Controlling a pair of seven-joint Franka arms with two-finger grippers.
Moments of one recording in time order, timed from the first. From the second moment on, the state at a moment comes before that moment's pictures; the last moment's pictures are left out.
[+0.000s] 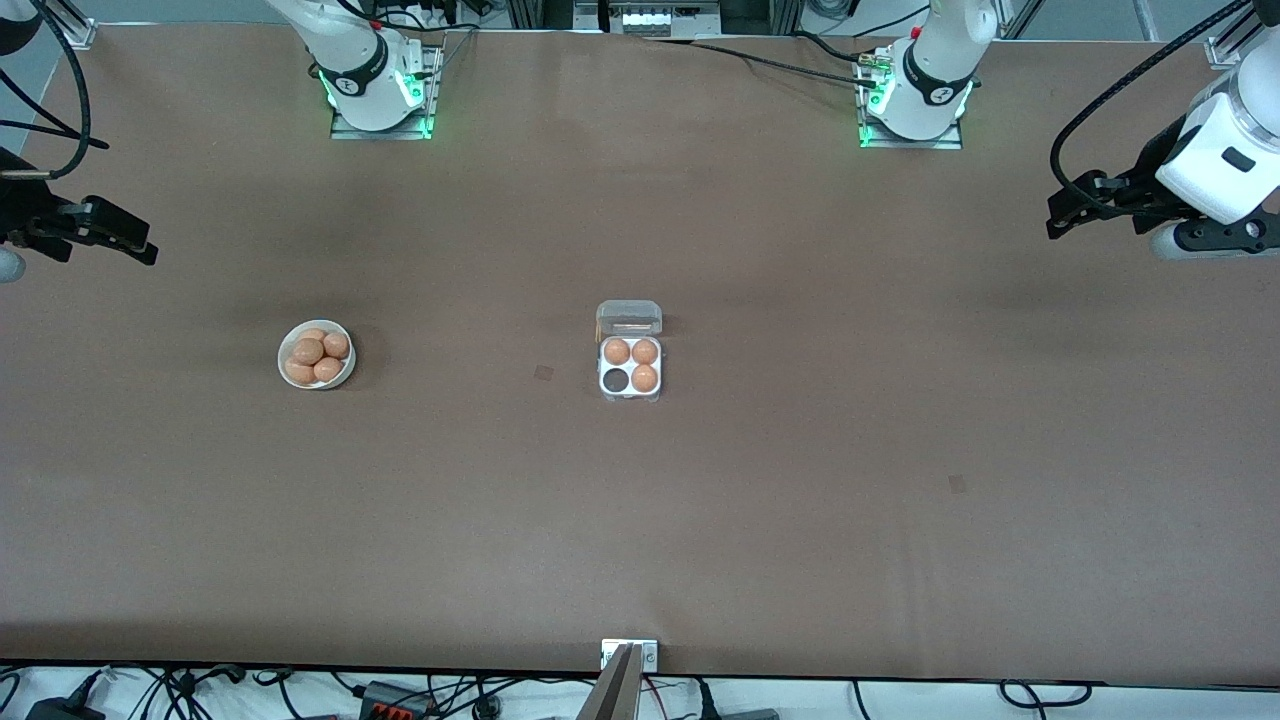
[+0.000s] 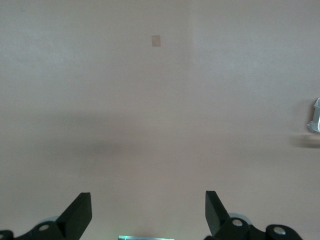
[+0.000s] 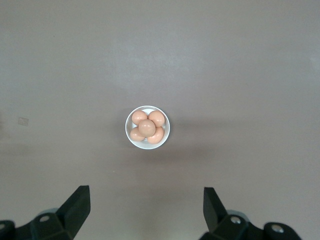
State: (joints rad) left arm 0.10 -0.05 -0.16 -1.66 -0.01 1.53 -0.13; right arm -0.03 0.01 -0.03 -1.65 -0.01 1.64 -0.04
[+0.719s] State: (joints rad) left arm 0.10 -0.05 -0.16 -1.66 -0.01 1.53 -0.13; right arm -0.03 0.03 -0.03 -1.67 -0.01 1.67 -0.04
